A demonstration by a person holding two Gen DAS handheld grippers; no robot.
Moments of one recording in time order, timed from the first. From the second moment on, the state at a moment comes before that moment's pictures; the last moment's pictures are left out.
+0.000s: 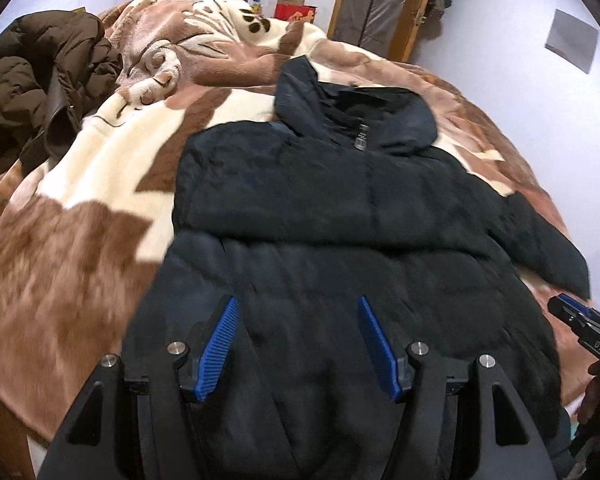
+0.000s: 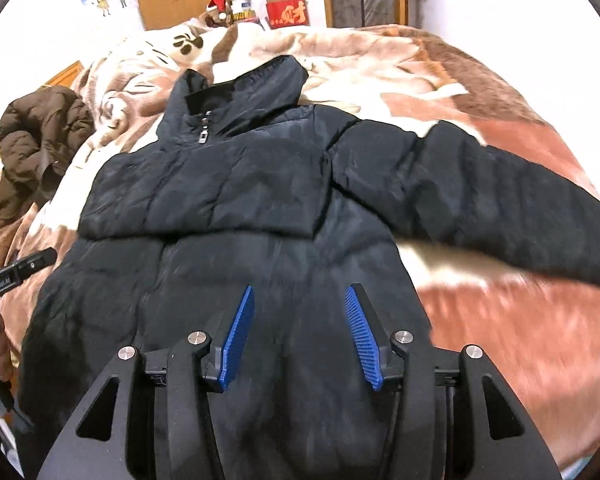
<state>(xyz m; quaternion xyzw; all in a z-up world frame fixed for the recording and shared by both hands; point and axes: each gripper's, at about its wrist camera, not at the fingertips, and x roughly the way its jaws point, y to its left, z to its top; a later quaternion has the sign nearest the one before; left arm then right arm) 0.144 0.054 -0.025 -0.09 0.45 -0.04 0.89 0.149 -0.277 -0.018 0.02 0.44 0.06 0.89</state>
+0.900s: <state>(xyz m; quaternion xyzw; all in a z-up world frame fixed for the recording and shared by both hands) 0.051 -0.014 0.021 -0.05 0.43 -0.10 0.90 0.041 -0.329 0.016 0.08 0.41 0.04 0.91</state>
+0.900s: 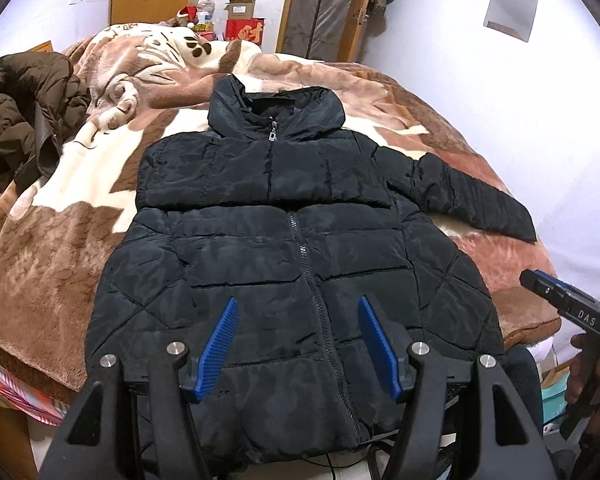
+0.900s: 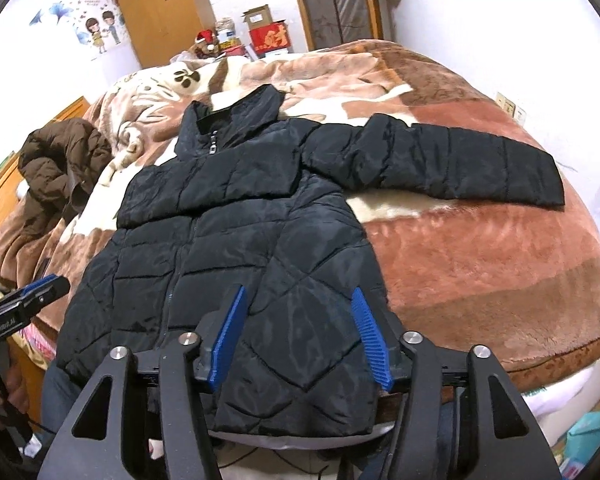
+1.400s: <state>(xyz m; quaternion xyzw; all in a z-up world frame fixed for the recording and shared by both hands) 0.133 -0.050 0.000 -0.02 0.44 -0.11 0.89 0.113 -0.455 -0.027 0.18 0.44 -0.07 0.88</state>
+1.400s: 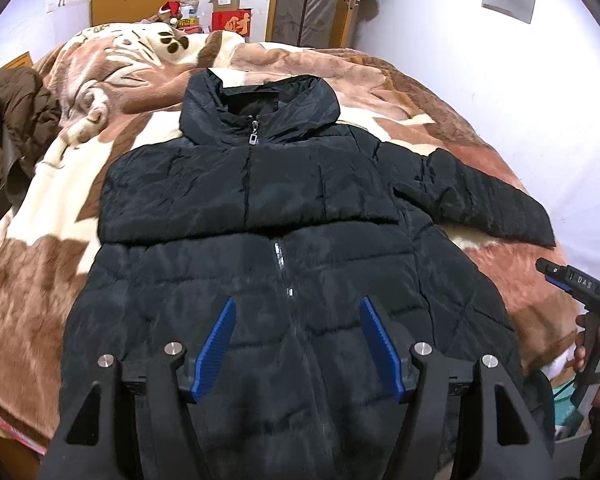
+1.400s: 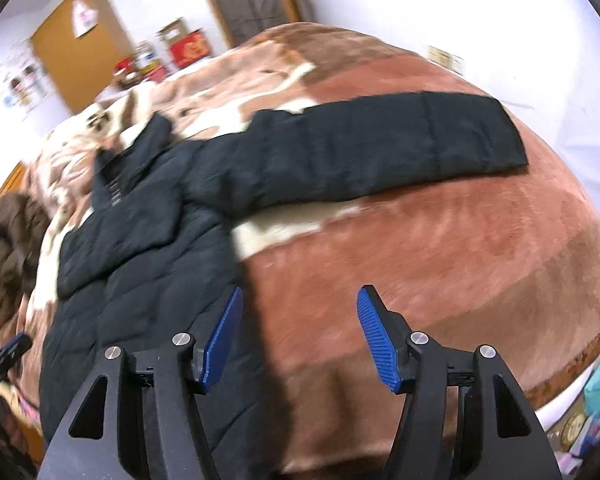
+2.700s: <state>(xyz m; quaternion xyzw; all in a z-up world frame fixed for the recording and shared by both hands) 0.181 0.002 -0.028 -0.09 0.46 -0.05 0.88 0.213 -0.434 0.113 0.20 0.31 0.01 0.93</state>
